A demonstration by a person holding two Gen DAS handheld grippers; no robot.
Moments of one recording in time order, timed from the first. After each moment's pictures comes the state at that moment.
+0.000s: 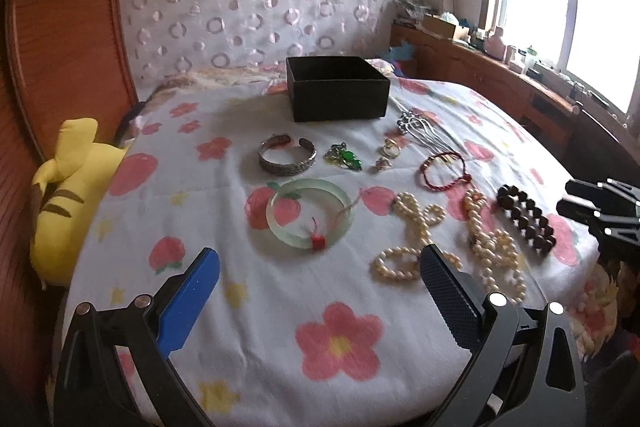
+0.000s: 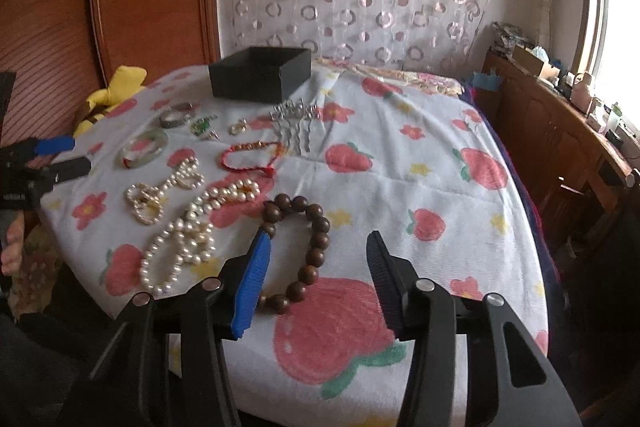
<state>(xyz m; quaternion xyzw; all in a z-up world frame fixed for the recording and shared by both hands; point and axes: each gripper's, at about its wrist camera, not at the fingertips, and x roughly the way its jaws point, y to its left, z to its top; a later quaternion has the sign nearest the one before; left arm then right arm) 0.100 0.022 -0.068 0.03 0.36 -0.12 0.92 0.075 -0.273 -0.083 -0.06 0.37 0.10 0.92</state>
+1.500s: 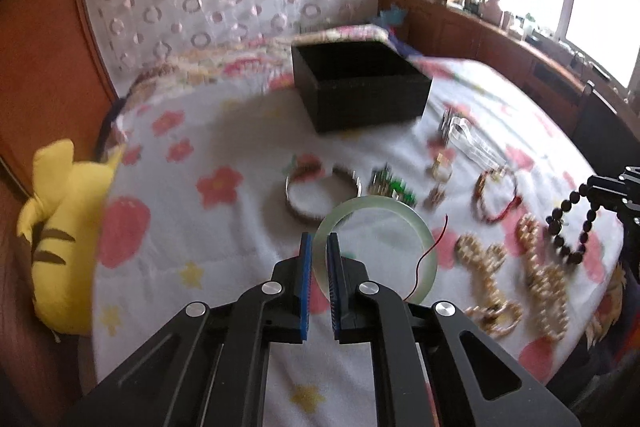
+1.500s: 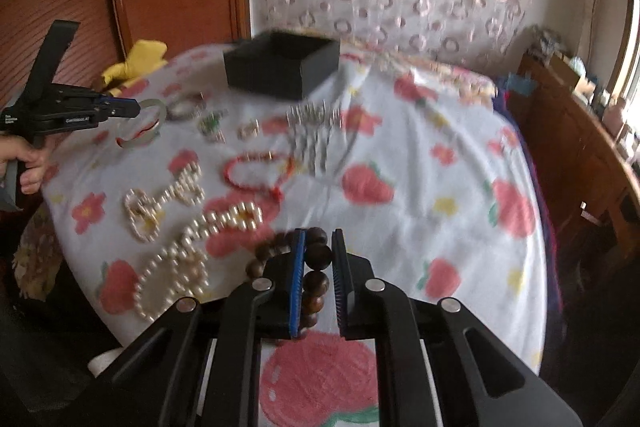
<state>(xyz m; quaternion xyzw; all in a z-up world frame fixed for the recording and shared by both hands) 0.190 0.041 -0.056 0.07 0.41 -0.15 0.90 0.121 -0.261 -0.061 -0.11 0.39 0.15 0.90</state>
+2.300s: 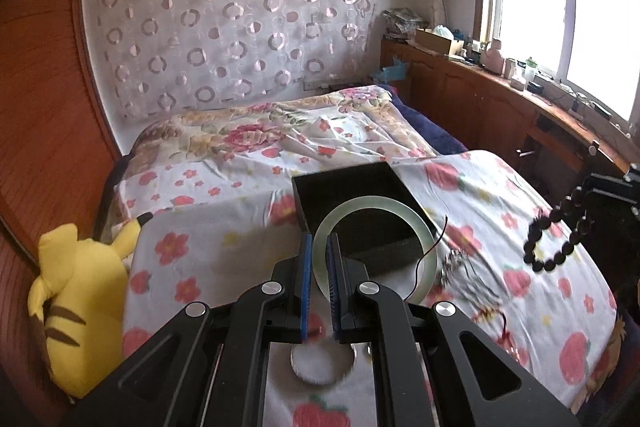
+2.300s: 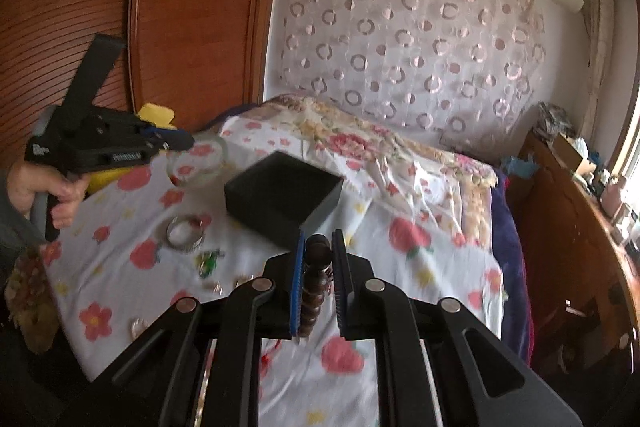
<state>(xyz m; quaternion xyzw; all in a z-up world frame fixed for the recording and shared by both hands) 0.275 0.008 0.022 0.06 0.33 -0.14 0.93 0.198 -0.225 0.043 -0.14 0.28 0.18 0.93</state>
